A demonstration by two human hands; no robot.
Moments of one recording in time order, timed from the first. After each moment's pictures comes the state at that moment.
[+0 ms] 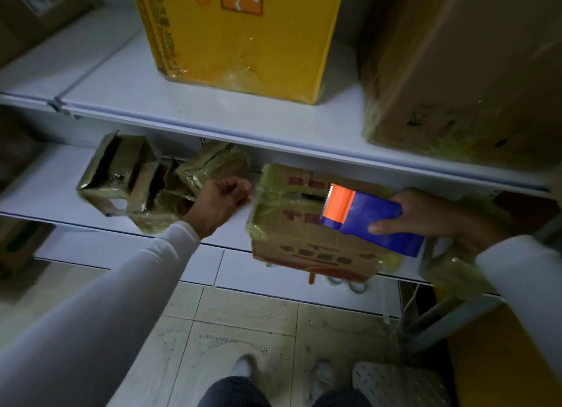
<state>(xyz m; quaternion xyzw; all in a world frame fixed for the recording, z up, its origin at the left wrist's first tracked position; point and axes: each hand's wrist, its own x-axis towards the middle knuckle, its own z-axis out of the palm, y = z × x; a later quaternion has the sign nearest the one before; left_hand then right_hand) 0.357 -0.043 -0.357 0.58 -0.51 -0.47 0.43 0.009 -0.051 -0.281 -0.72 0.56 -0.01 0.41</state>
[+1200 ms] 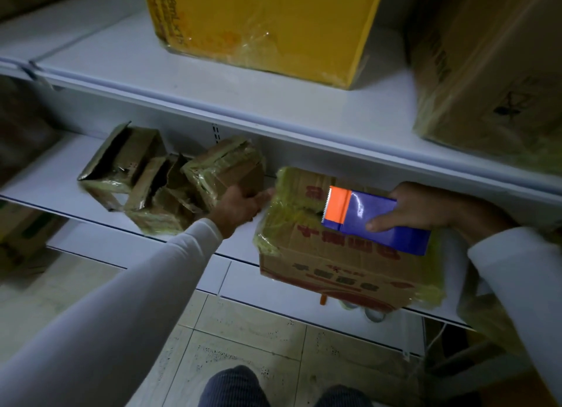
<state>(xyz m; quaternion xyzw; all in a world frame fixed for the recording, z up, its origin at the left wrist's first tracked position) 0.351 -0.090 -0.418 0.68 -0.44 -0.47 0.36 0.038 -0.138 -0.338 -0.77 0.55 0.06 0.33</state>
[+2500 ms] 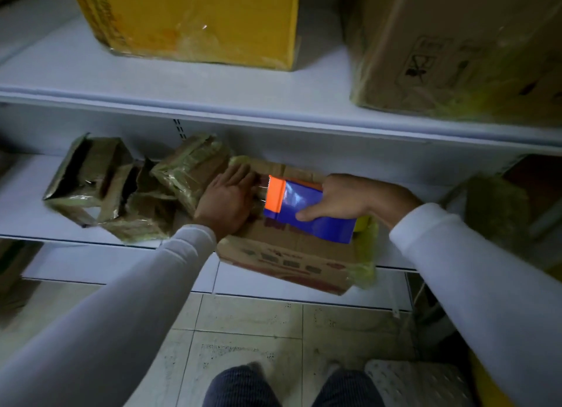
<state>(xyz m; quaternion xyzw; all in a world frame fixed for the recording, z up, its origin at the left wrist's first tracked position) 0.340 -0.083 -0.423 0.58 -0.81 -0.07 0.08 0.097 -0.083 -0.336 -0.76 0.58 0.06 0.30</state>
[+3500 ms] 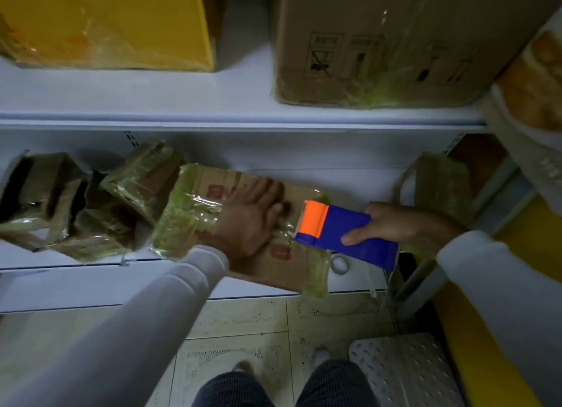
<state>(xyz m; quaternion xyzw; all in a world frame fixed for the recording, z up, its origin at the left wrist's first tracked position) 0.238 -0.053 -0.419 0.49 -0.86 -0.06 0.10 -0.046 -0.019 -0.353 -0.58 0.59 -0.03 0.56</state>
